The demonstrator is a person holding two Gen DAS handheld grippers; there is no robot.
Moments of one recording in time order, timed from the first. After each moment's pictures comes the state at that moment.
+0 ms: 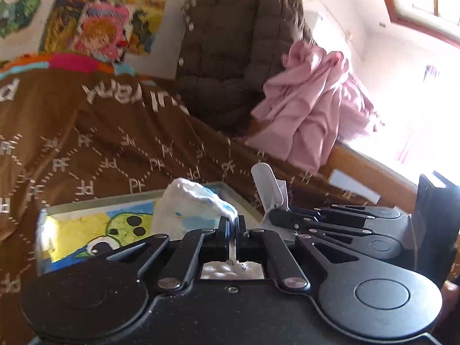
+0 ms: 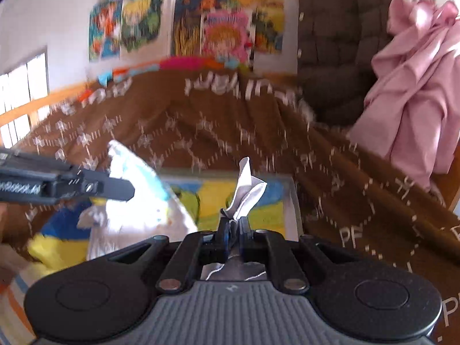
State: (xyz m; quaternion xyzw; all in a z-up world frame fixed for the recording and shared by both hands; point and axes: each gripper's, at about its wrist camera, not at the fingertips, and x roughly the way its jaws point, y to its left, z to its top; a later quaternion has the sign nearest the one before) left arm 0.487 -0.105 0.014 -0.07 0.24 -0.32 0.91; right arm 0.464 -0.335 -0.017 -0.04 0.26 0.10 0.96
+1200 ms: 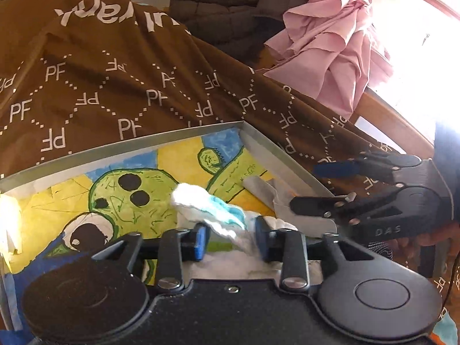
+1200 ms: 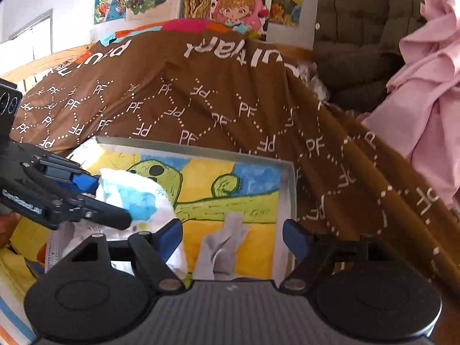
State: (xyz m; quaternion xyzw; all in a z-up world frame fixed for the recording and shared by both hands) left arm 0.584 -0.107 -0.058 -0.05 0.34 -0.37 0.86; right arm 0.519 -0.344 -0.031 -0.09 0.30 0.12 0.94
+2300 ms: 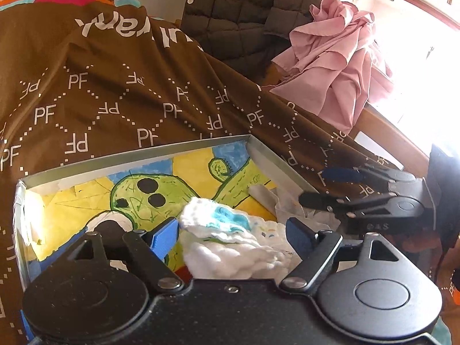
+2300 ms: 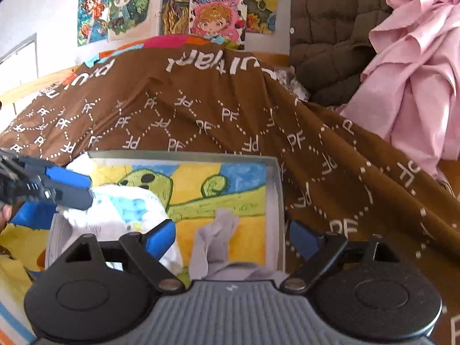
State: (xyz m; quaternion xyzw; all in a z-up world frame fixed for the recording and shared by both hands) left arm 0.568 -0.085 -0.046 -0.07 0.33 -0.35 0.87; right arm 0.497 -0.355 -0.041 -0.04 0.28 0.09 0.95
